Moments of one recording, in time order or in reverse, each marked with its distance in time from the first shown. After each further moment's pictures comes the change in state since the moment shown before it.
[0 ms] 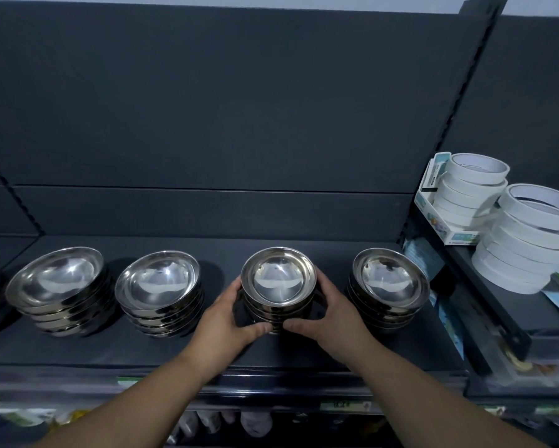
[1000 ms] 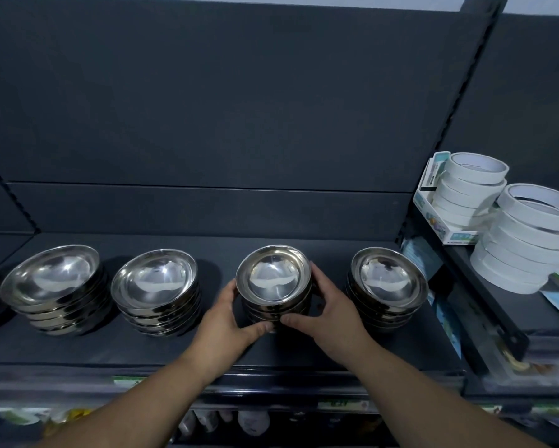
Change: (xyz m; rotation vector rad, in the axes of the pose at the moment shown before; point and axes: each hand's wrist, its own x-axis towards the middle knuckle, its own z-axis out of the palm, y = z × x) left_hand -0.003 0.005 0.008 -0.025 0.062 0.022; right_hand 0.000 -0.001 0.002 -0.023 0.054 -0.077
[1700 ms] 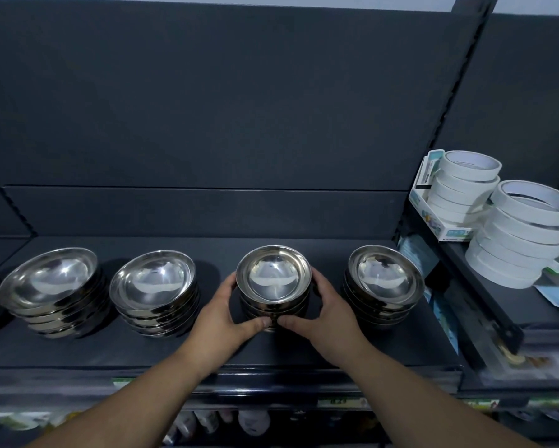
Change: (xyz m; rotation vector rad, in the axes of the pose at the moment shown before) left_hand 0.004 0.002 -0.008 -0.060 -0.048 0.029; right_hand -0.003 0.007 0.005 0.017 0.036 0.018
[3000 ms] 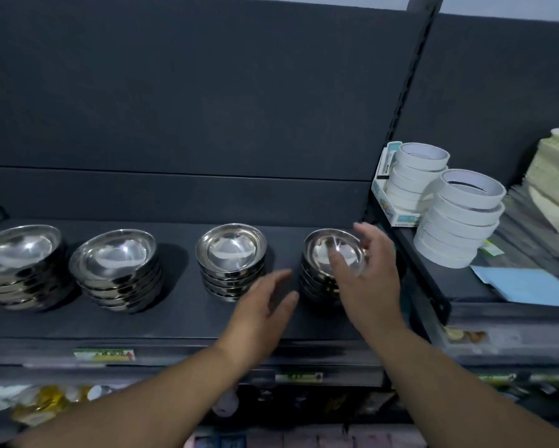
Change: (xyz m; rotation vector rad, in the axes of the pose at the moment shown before) left_hand -0.034 0.061 0.103 -0.026 -0.046 0.132; right_hand -0.035 -0.029 -0.099 -0.211 0.552 -0.235
